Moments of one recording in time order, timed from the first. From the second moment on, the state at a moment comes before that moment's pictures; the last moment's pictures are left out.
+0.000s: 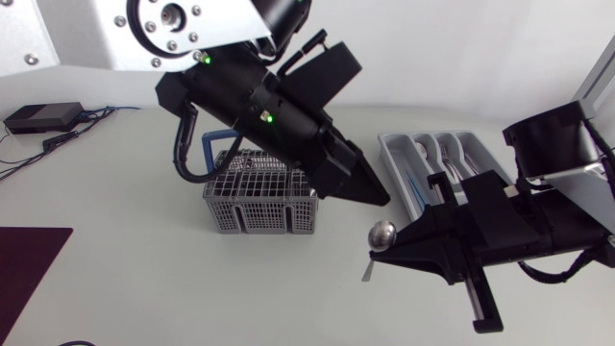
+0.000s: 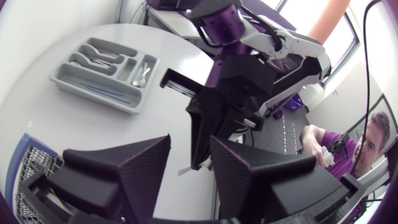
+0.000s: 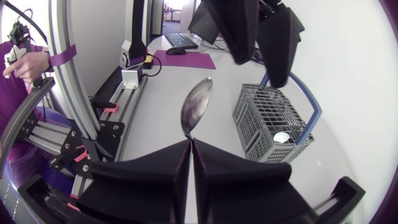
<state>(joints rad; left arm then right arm) -0.74 1.67 1.56 -0.83 0.75 0.29 0.32 1.03 0.71 -0.60 -0.92 -0.93</state>
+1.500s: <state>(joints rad) -0.79 1.85 1.51 -0.62 -0.18 -0.01 -0.43 1.51 0.70 -0.04 -0.30 -1.53</state>
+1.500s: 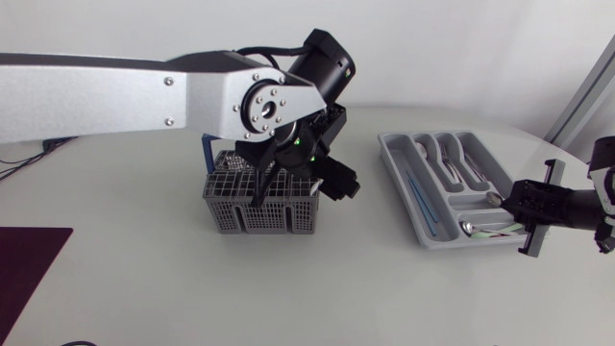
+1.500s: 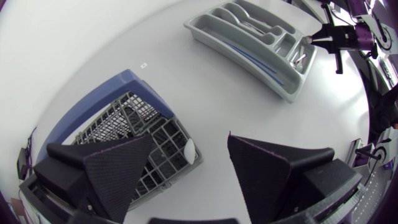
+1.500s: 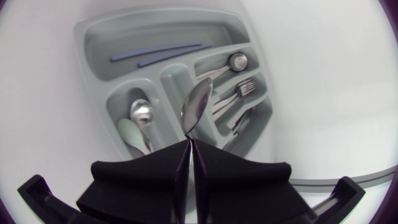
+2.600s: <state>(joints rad) -0.79 1.88 1.55 -0.70 -0.28 -0.04 -0.34 1.43 0.61 0.03 -0.13 -1.48</state>
